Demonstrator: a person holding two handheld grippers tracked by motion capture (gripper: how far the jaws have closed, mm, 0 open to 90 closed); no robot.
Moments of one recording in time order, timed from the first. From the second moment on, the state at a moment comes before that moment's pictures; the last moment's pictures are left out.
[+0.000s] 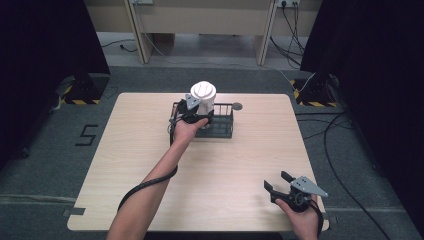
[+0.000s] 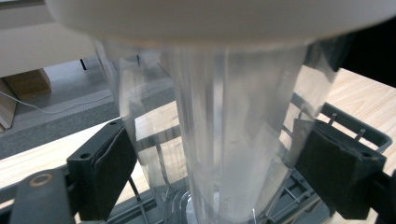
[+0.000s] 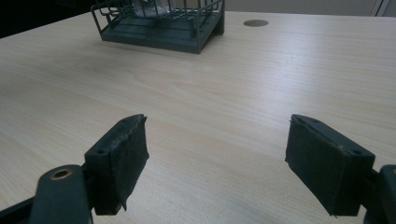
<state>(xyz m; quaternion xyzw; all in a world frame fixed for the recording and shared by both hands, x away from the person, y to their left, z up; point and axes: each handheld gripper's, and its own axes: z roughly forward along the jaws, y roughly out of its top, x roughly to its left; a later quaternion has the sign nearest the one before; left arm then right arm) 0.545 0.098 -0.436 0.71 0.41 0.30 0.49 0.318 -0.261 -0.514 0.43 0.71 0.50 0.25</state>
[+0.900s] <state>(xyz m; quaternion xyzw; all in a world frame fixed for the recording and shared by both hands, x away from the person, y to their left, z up) 0.503 0.128 -0.426 0.72 0.39 0.30 0.49 0.318 -0.261 -0.514 0.43 0.71 0.50 0.25</state>
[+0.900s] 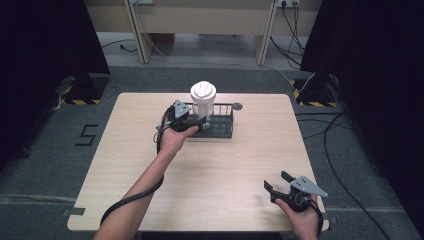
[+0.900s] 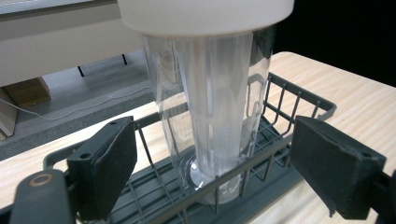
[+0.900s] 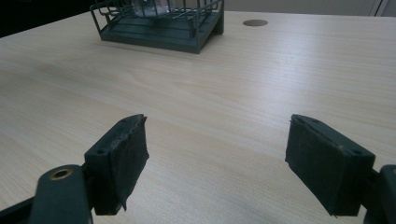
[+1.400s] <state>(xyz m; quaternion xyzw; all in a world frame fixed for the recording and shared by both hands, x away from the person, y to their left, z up) 0.483 0.146 -0.426 0.72 0.39 0.30 0.50 0.318 -0.260 -0.514 0.44 0.71 0.50 0.26</state>
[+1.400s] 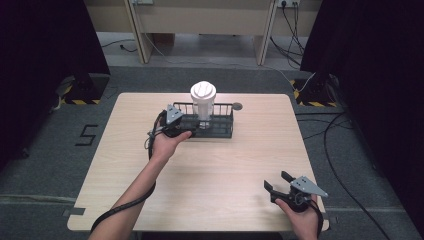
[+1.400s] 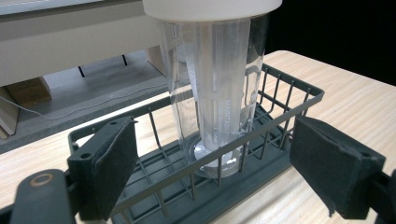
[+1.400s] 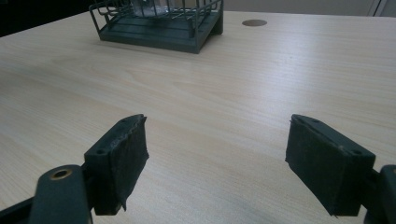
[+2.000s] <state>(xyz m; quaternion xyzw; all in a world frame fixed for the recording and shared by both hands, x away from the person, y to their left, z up) 0.453 0.170 -0.431 0.71 0.38 0.30 0.50 0.318 -0.260 -0.514 0.44 0.70 0.50 0.26</state>
